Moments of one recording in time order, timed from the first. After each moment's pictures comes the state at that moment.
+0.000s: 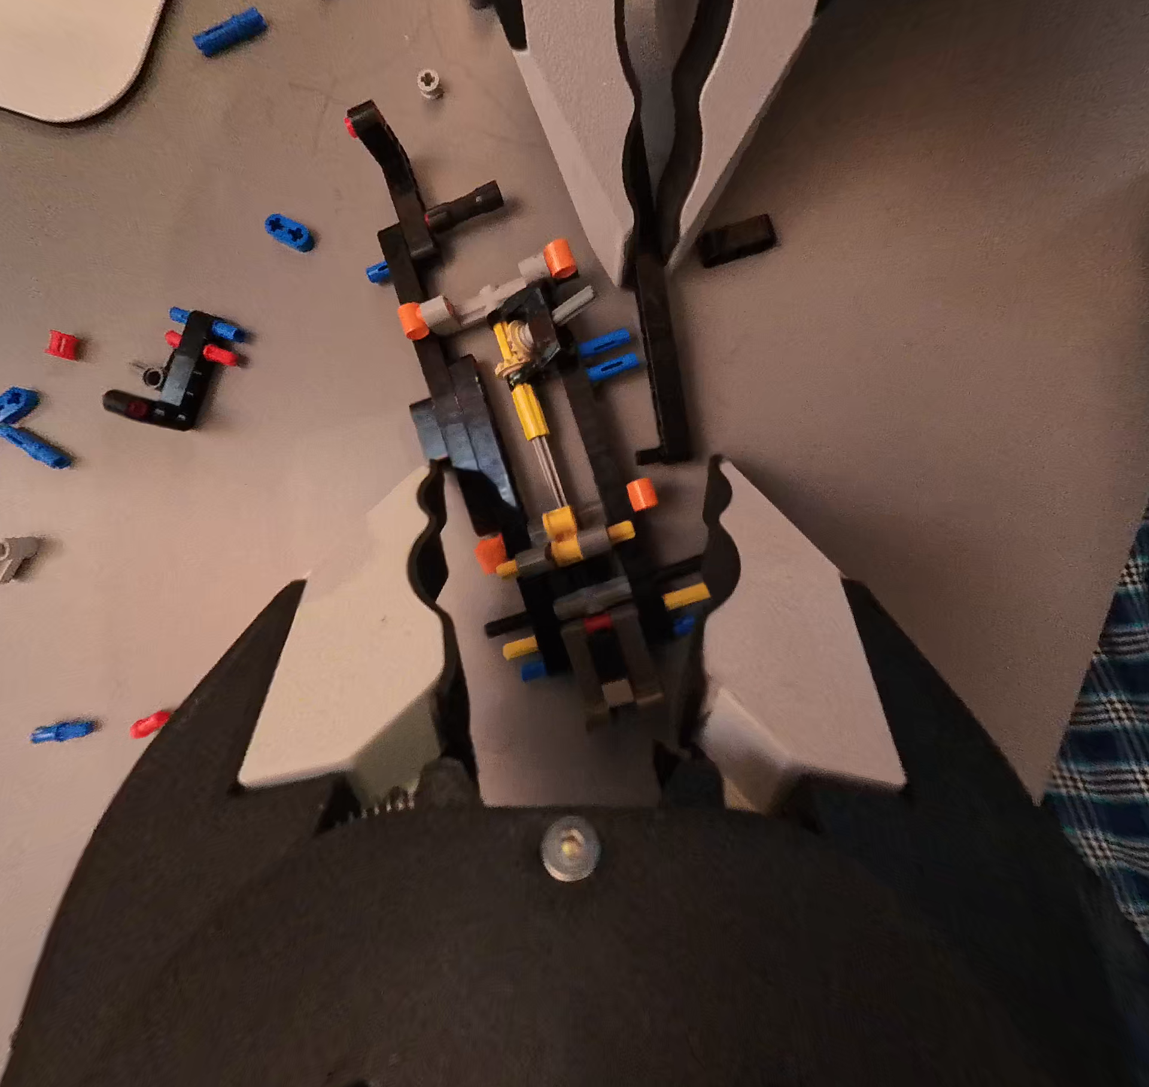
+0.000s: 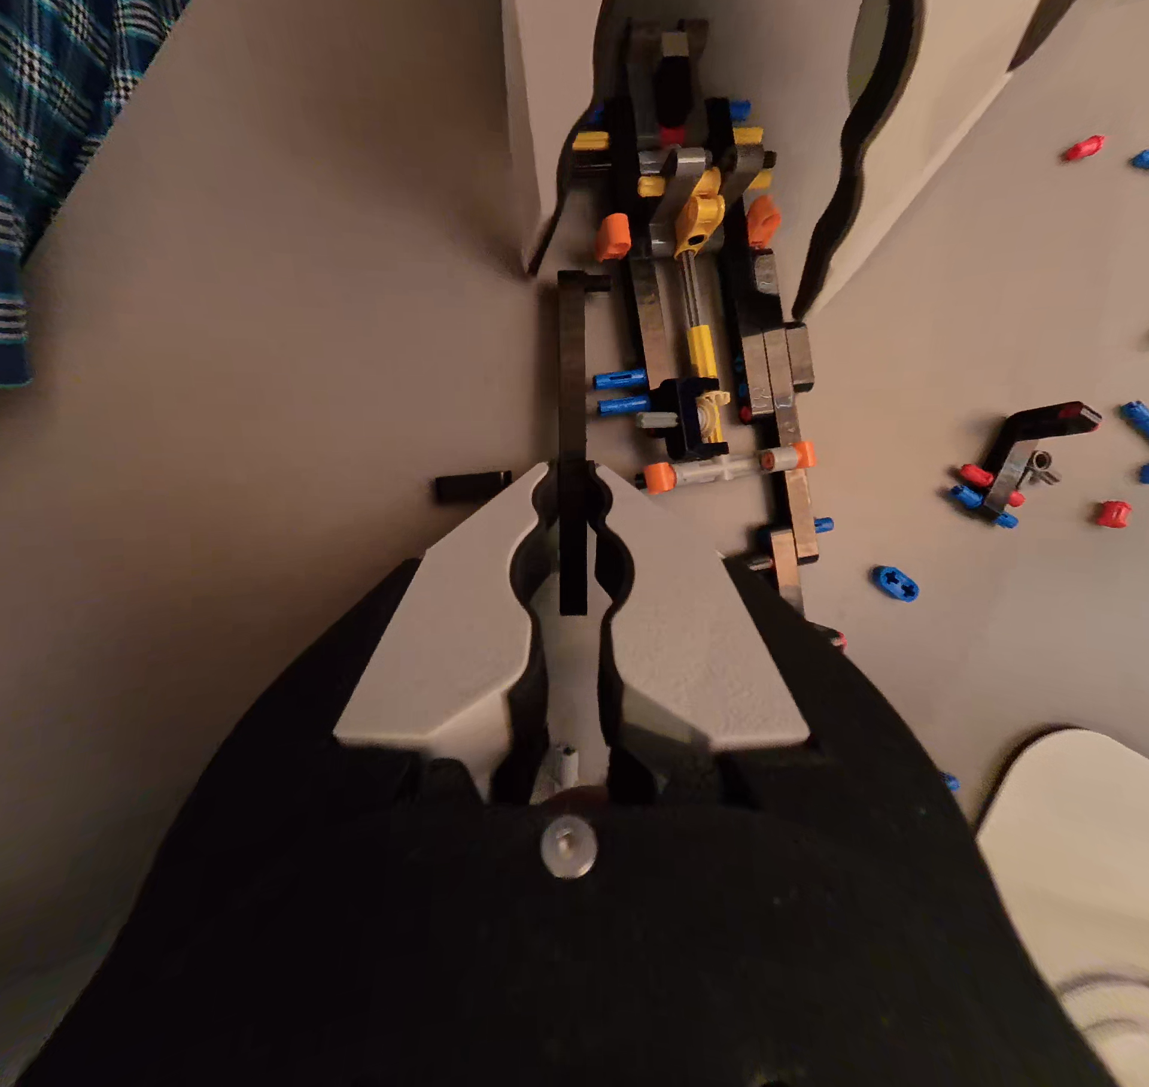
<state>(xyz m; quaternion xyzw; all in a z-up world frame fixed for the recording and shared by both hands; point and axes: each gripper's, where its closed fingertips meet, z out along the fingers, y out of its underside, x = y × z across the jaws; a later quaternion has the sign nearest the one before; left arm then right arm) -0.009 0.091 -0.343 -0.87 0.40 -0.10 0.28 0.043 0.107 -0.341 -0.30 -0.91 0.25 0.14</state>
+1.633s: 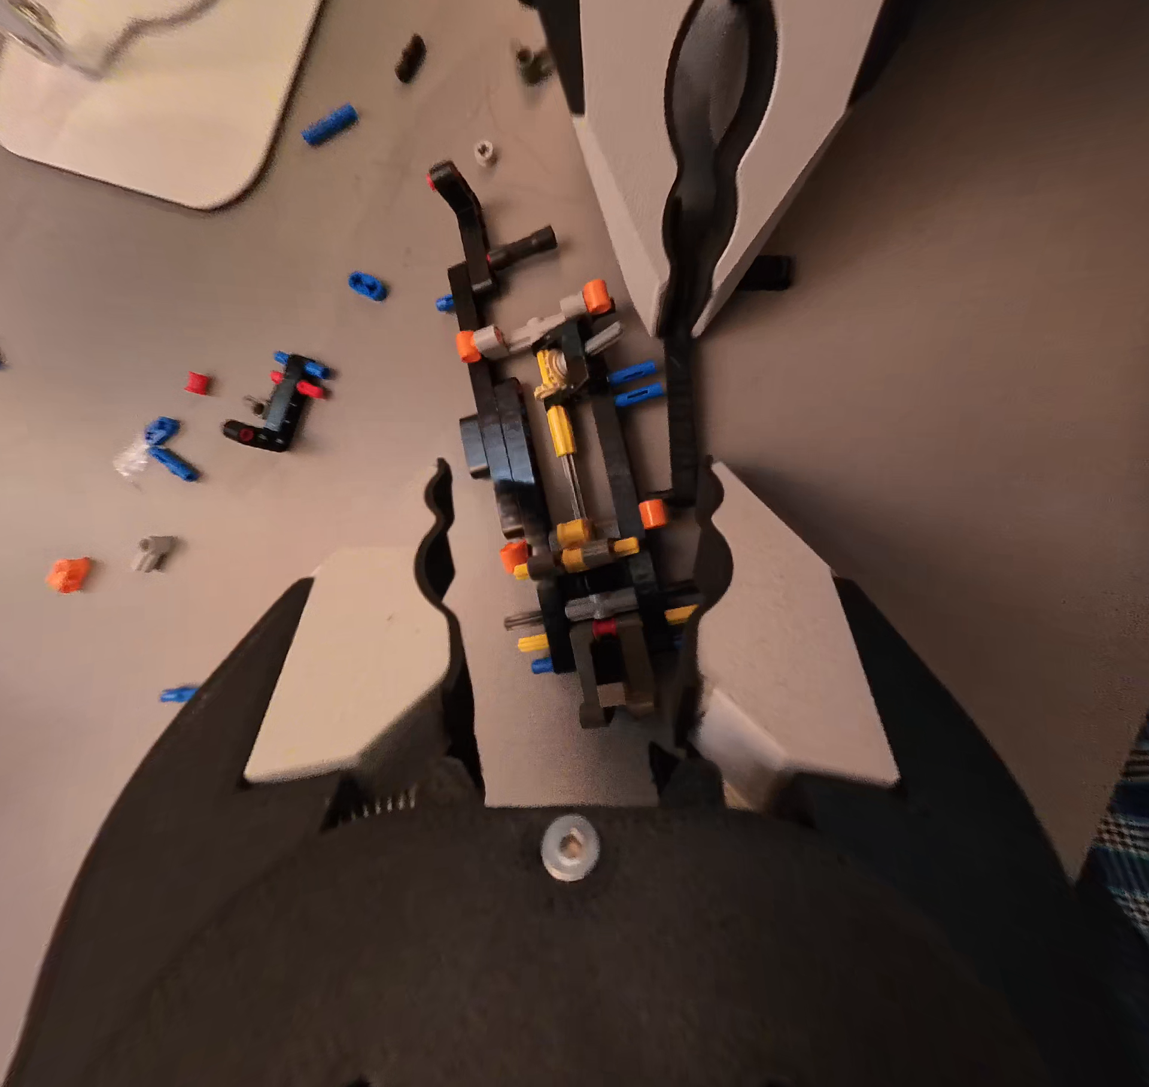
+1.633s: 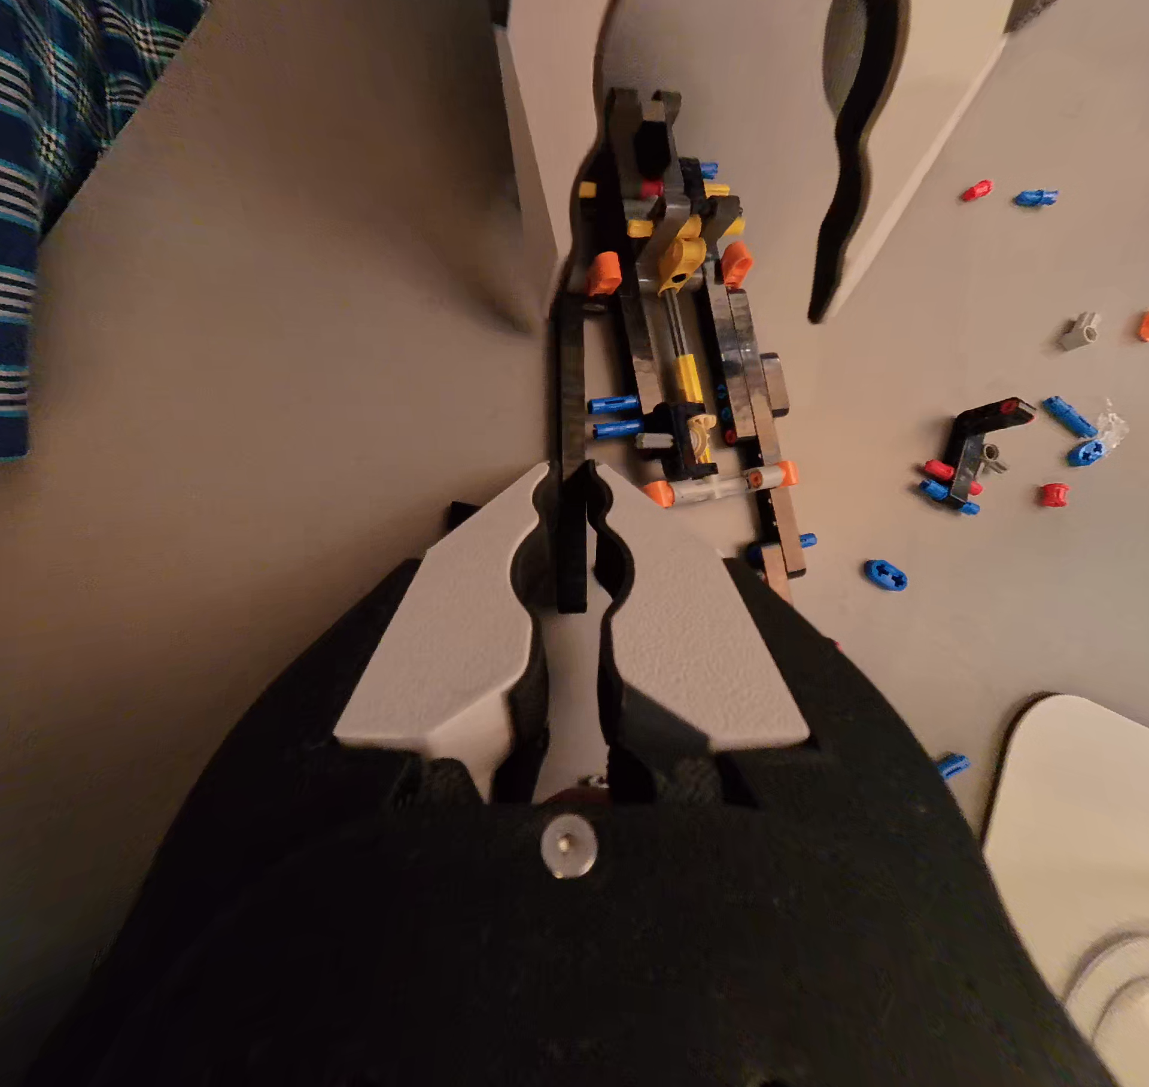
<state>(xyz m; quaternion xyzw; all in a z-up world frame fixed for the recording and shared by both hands) -0.007 0.100 -0.327 -0.85 0.40 -0.03 0.33 0.038 0.101 -0.339 -0.32 -0.88 0.27 0.21</state>
